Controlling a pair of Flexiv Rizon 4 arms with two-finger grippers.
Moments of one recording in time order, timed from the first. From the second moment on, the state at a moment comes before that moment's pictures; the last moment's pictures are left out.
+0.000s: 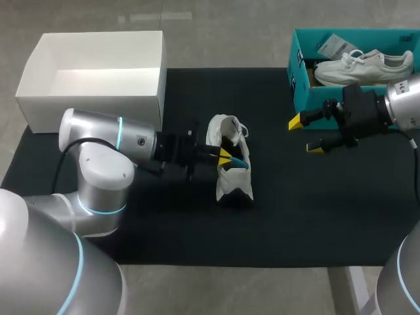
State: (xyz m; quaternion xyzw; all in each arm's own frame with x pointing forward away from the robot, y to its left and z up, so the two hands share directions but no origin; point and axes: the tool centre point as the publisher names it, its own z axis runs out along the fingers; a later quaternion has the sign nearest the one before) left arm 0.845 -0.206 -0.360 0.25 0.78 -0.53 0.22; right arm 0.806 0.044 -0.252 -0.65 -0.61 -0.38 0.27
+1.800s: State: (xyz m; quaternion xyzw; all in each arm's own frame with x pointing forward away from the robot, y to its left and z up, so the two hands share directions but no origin) left arm 0.835 -0.175 -0.274 0.50 0.78 -0.36 0.08; right arm 0.806 0.044 -0.252 -0.65 -0.61 -0.38 0.27
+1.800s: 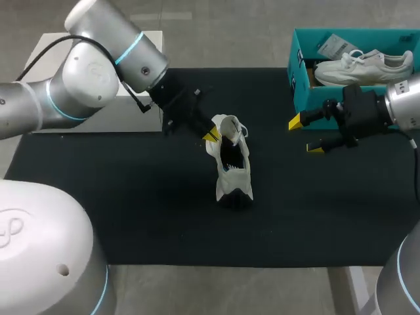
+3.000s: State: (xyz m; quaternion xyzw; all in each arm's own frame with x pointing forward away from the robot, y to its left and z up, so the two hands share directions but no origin) left arm 0.855 -0.209 -0.354 0.68 0.71 -0.17 -0.02; right arm 0.806 0.044 -0.252 -0.65 -0.61 -0.38 0.27
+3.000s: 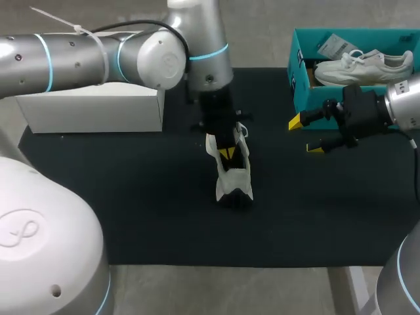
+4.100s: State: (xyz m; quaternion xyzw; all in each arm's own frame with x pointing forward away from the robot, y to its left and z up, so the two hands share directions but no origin) left arm 0.845 -0.221 -0.398 0.71 0.69 -0.12 -0.01; right arm 0.806 0.044 -0.252 -0.65 -0.61 -0.38 0.27
